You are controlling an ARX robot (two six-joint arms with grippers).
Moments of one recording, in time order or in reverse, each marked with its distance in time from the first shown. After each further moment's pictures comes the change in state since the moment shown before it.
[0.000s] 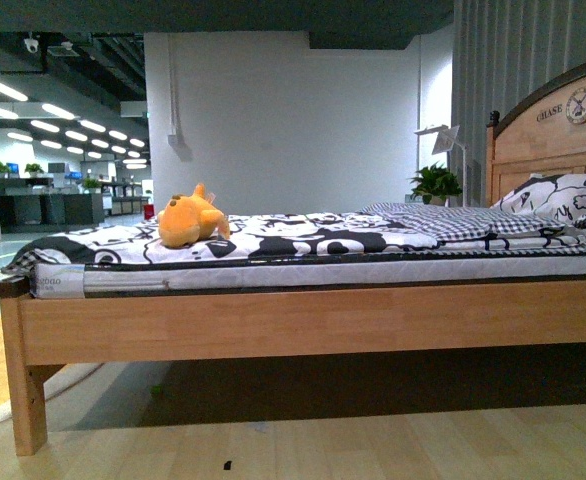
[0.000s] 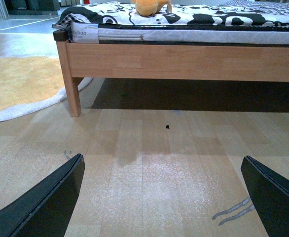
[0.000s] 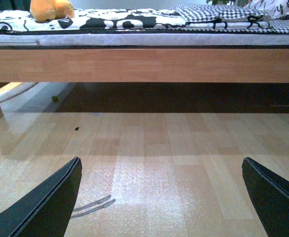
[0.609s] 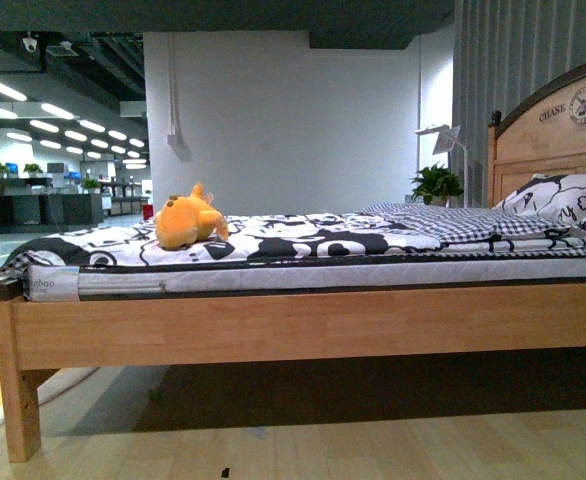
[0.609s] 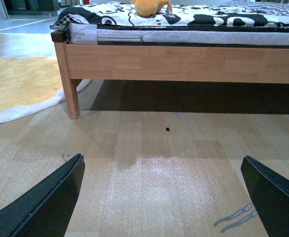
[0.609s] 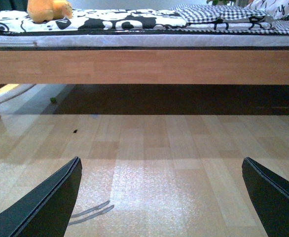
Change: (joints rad) left arm 0.000 0.000 0.000 0.000 0.000 0.000; right arm 0.000 0.000 0.000 0.000 0.000 0.000
